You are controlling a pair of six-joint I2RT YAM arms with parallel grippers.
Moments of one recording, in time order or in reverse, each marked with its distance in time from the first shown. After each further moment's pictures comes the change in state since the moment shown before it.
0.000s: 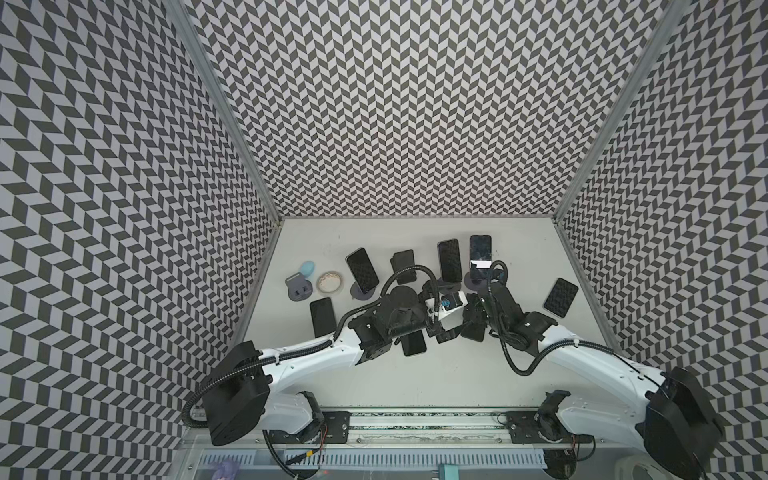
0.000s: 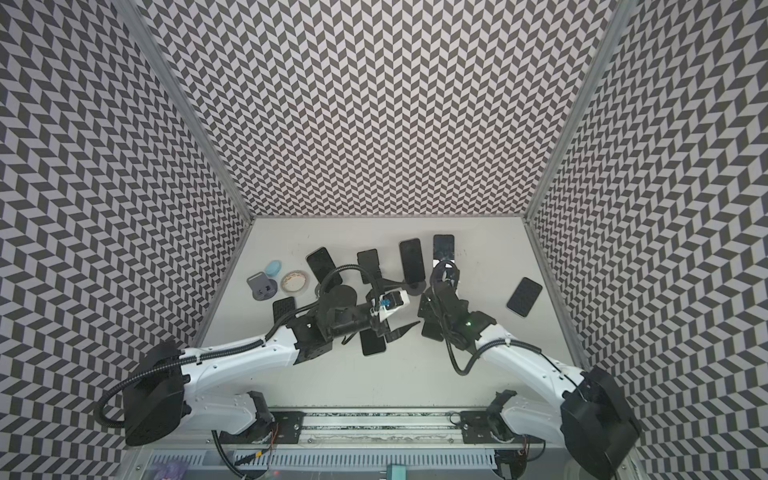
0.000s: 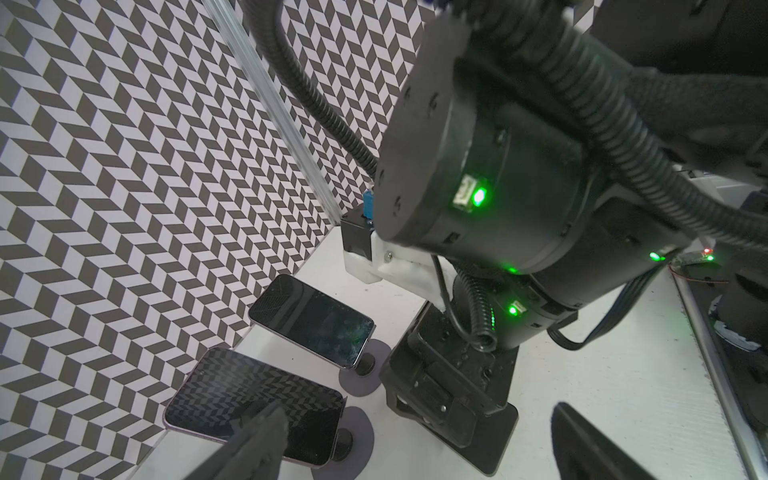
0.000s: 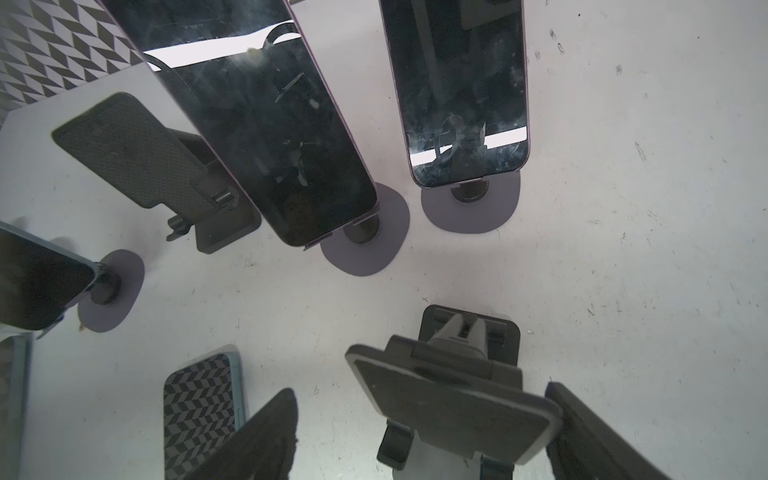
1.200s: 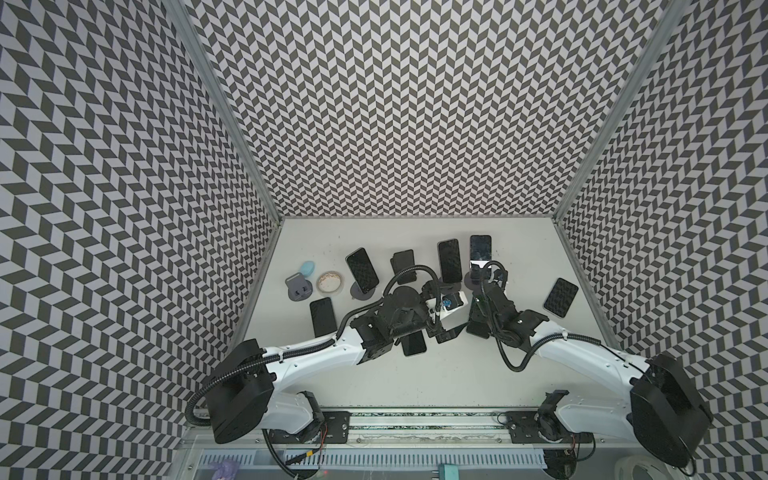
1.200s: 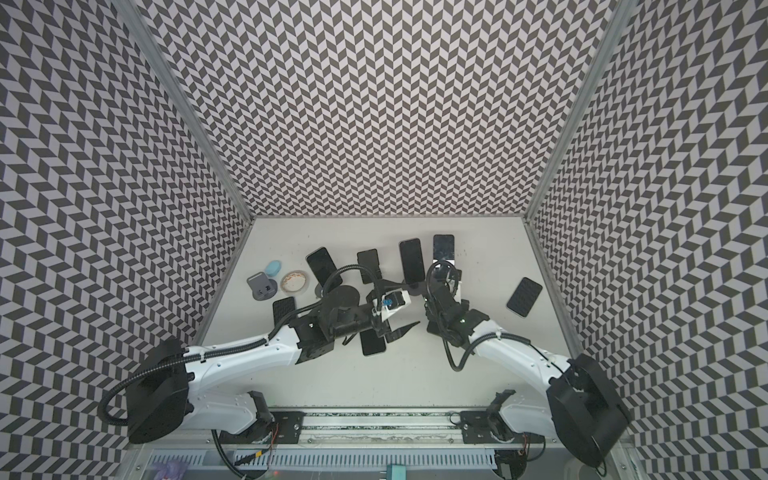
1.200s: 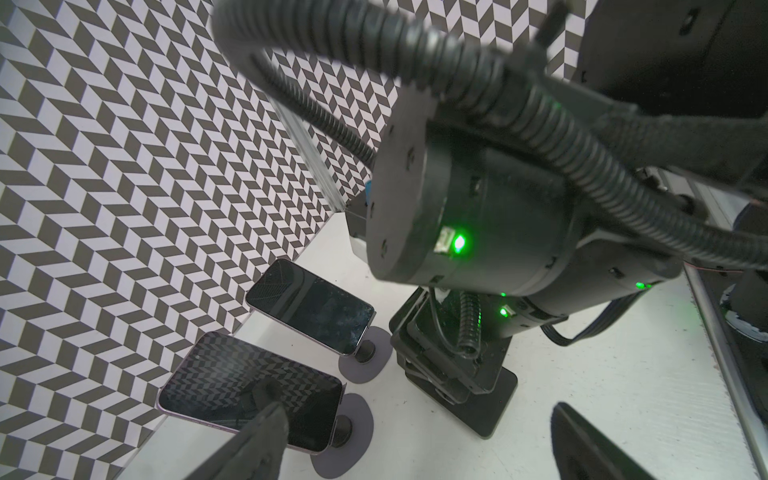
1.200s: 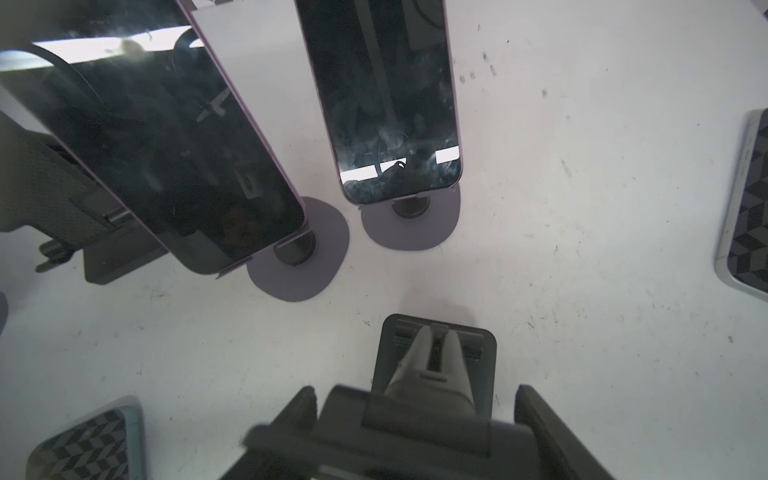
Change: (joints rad) left arm 0.000 0.024 0.001 -0.012 -0.017 -0.004; right arm -0.026 0.044 -0.014 0.016 0.140 -0.022
